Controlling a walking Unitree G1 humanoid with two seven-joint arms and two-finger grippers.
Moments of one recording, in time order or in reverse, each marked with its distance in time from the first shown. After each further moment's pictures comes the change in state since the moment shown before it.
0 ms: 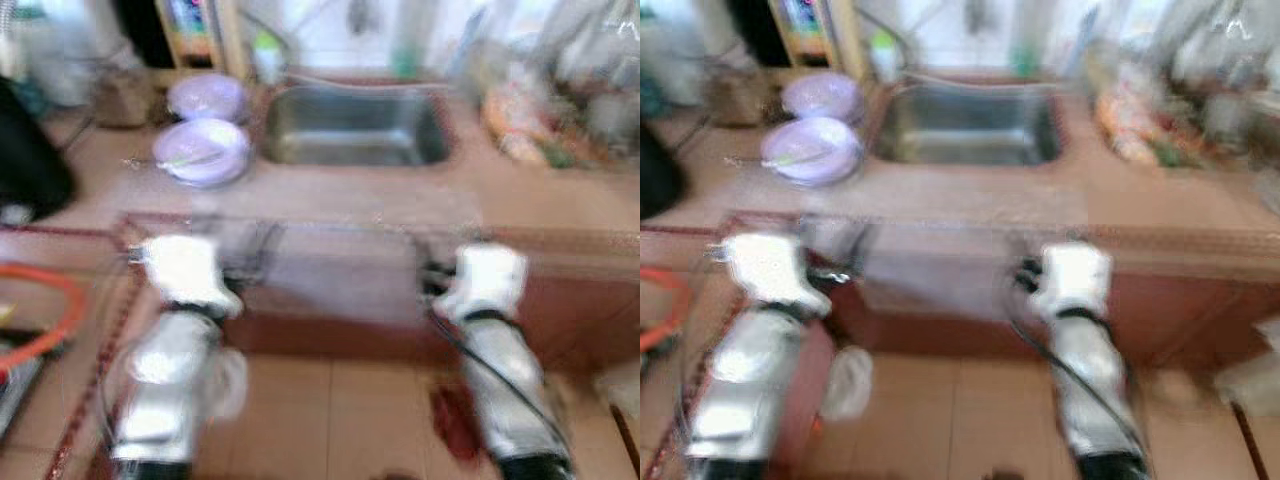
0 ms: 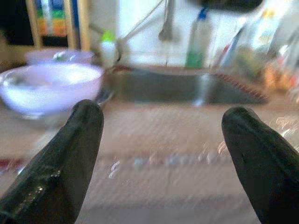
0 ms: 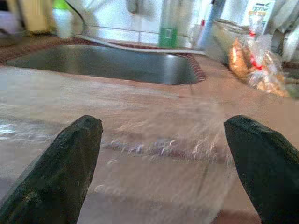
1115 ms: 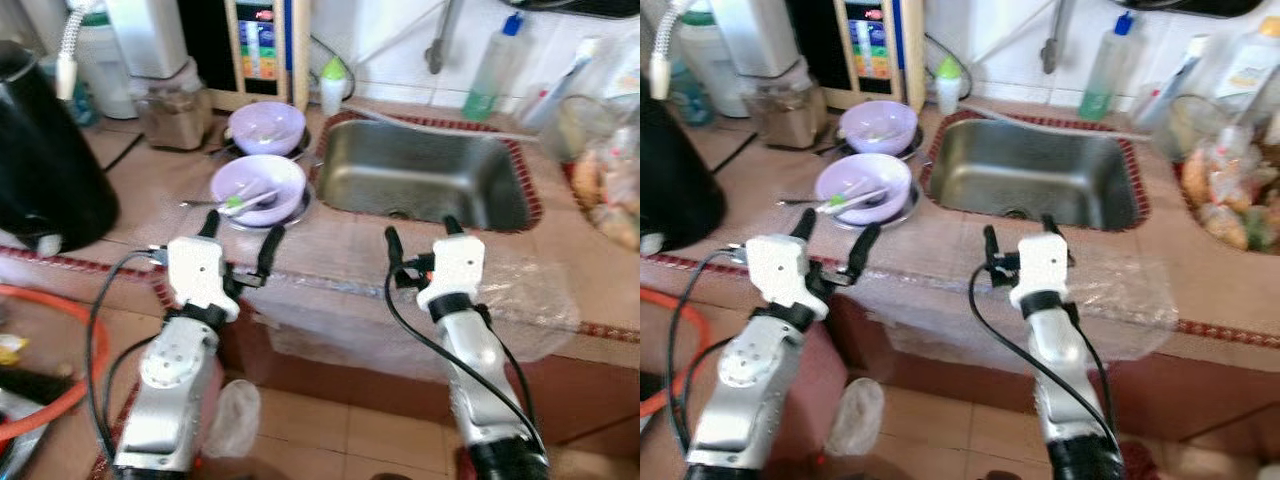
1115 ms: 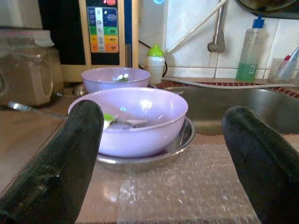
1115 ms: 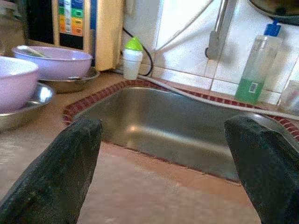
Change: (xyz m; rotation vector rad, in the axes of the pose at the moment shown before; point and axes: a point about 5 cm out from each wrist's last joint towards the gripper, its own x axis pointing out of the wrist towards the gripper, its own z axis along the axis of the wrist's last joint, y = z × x) left arm -0.005 0.006 0.004 0.106 -0.029 0.033; right arm 0.018 0.045 0.018 -0.013 -0.095 0.140
